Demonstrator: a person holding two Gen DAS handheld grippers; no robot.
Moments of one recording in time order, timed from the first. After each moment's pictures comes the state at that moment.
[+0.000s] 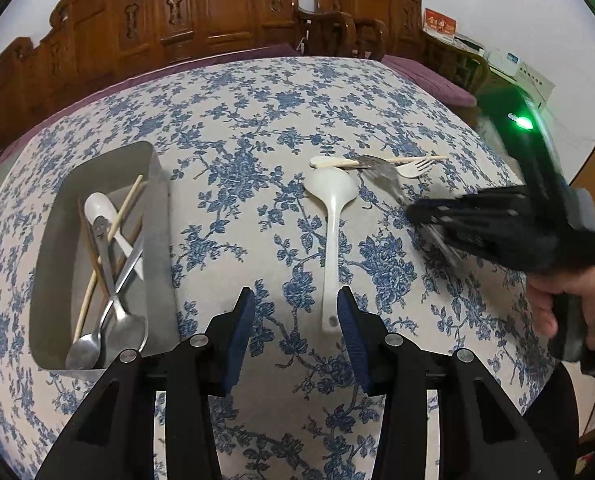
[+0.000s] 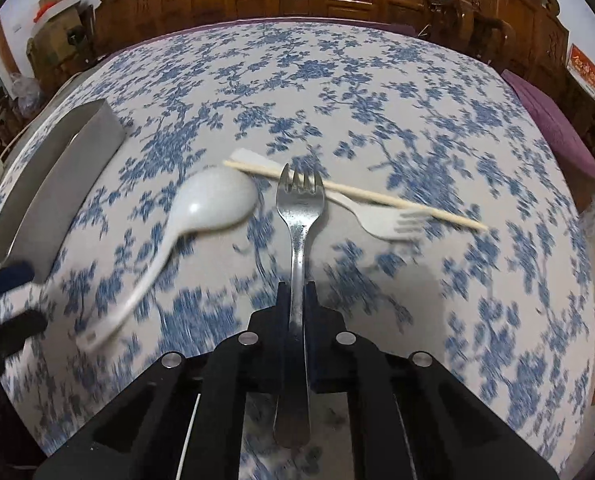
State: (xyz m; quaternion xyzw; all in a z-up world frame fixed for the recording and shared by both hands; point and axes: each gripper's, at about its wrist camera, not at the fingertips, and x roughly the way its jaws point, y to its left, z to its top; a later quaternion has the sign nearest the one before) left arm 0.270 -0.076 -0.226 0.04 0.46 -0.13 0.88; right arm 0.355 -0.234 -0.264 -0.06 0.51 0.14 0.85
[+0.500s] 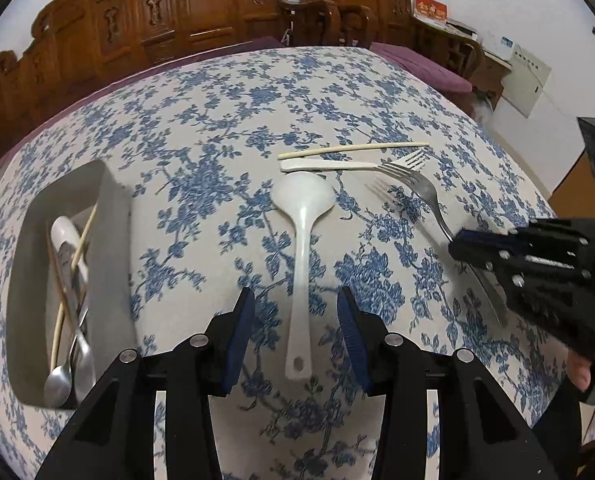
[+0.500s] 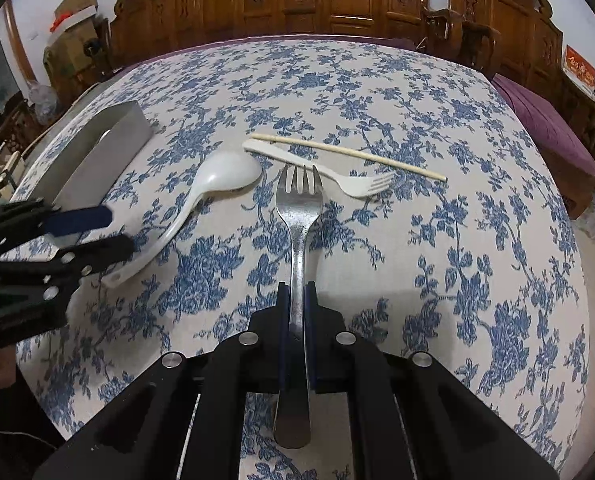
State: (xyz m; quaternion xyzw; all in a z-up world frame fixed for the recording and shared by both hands) left arm 0.297 -0.114 -0.239 0.06 0.47 -0.14 0.87; right arm 0.310 -0.263 -0.251 -0.04 0.48 0.16 0.86
